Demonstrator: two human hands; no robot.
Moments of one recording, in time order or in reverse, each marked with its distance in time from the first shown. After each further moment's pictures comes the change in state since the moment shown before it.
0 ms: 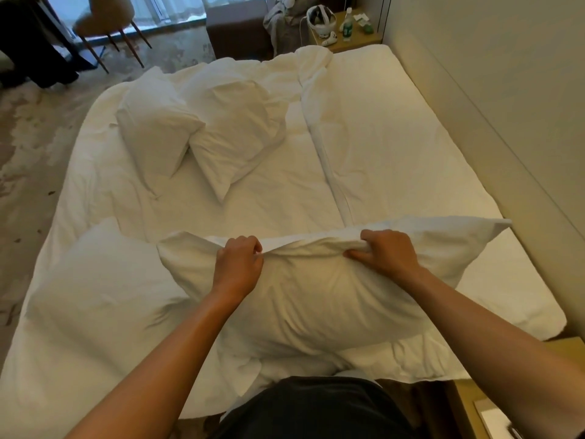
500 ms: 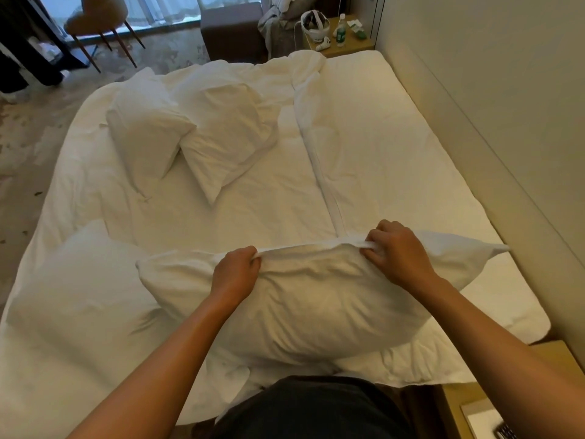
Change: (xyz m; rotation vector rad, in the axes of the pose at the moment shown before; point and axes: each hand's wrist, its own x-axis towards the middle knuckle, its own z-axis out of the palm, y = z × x) left_hand 0.003 0.015 0.017 -0.036 -0.068 -0.050; right_hand -0.019 0.023 -0.038 0.066 0.113 -0.020
